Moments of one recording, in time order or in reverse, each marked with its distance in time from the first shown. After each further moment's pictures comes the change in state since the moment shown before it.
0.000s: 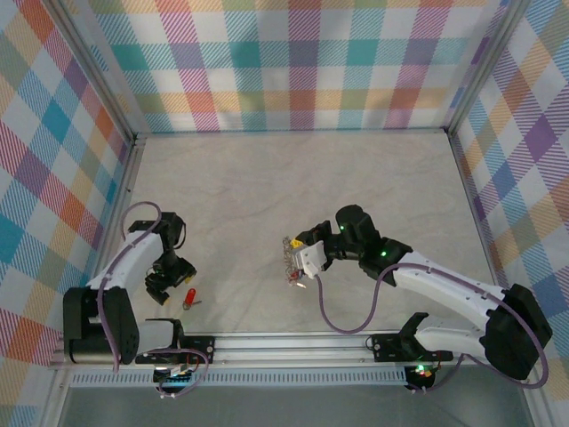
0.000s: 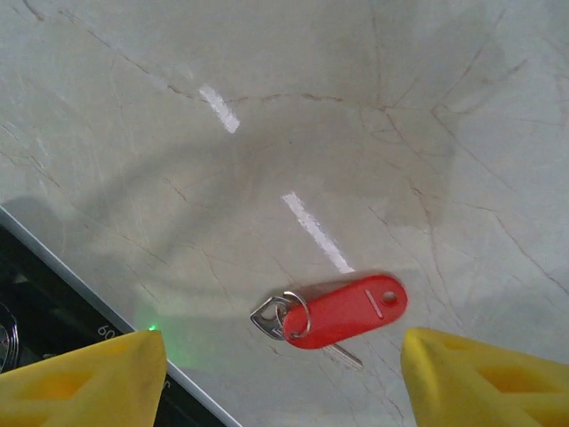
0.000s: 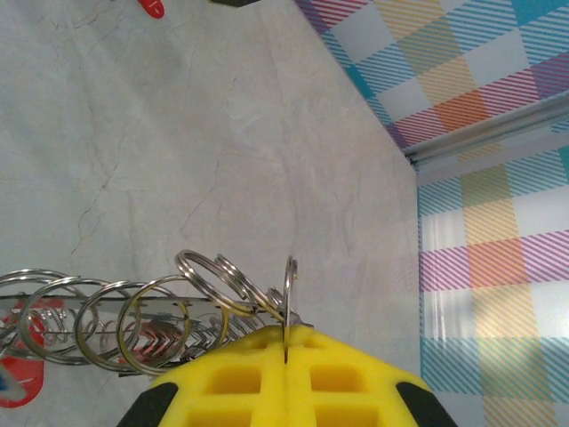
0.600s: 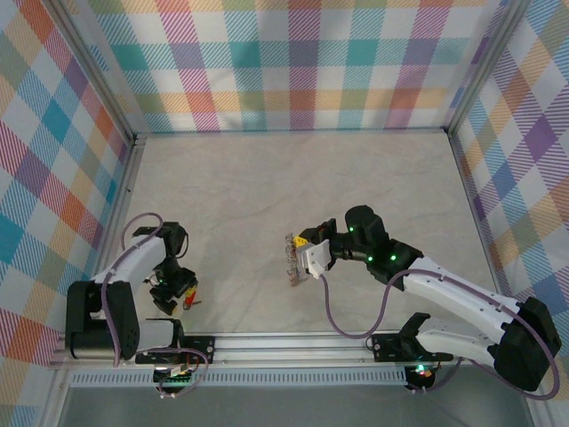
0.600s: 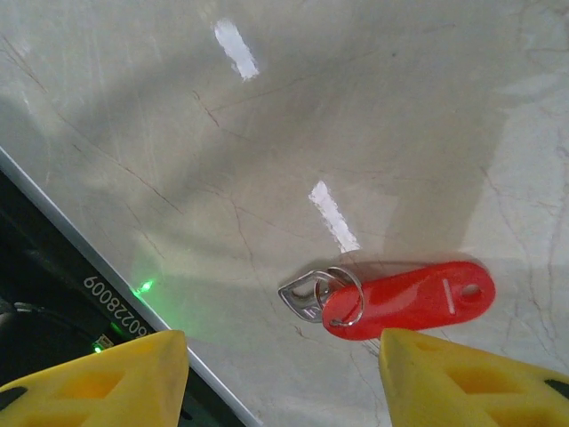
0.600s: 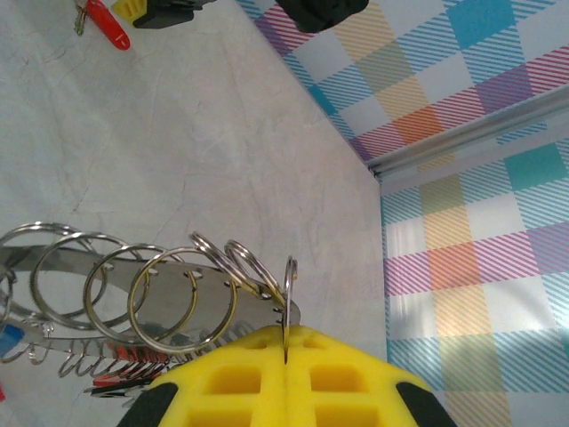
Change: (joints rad) left arm -0.008 0.017 -0.081 0.002 0.076 -0.113; right arm 0.000 -0.083 -0.003 -0.003 -0.001 0.037
